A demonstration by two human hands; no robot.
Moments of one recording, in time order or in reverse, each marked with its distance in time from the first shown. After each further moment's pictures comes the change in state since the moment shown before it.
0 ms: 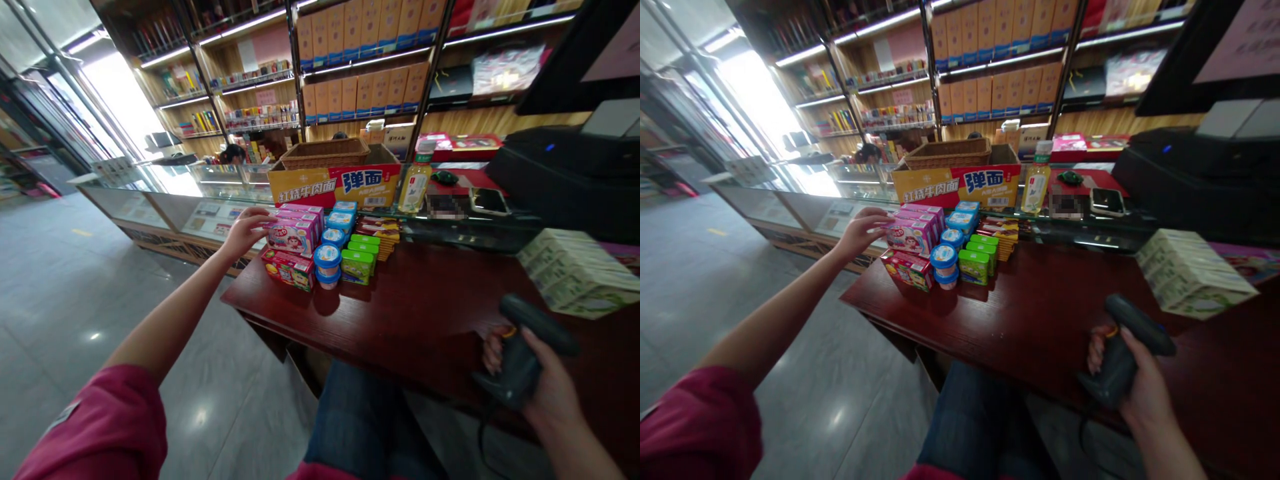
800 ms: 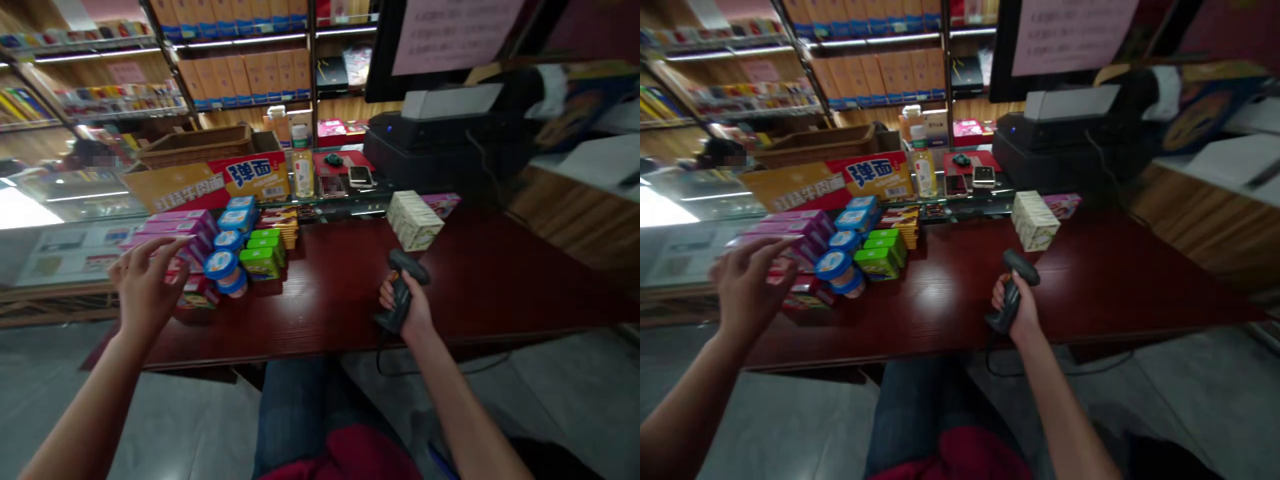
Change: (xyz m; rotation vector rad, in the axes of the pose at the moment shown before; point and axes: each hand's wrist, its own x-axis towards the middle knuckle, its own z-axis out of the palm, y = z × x) left_hand -0.028 0.128 0.061 0.324 0.218 0.085; right_hand 0.017 0.001 -0.032 0.336 -0.125 -0.053
